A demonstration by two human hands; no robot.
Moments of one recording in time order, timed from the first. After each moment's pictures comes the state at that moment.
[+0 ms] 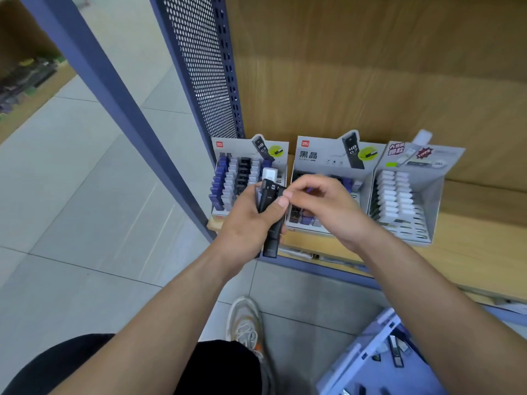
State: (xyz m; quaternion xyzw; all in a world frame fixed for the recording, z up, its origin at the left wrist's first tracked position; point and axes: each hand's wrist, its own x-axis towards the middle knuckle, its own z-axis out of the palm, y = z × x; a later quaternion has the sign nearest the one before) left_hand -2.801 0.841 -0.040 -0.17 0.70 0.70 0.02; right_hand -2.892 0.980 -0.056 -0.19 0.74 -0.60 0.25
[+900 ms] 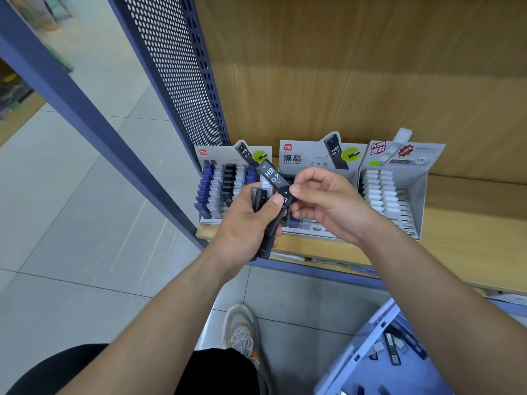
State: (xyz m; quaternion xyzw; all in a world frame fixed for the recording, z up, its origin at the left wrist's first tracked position) left_hand -2.821 0.858 -0.043 -0.19 0.67 0.72 0.04; right_hand -2.915 1.007 -0.060 -0.11 0.56 -0.75 0.33
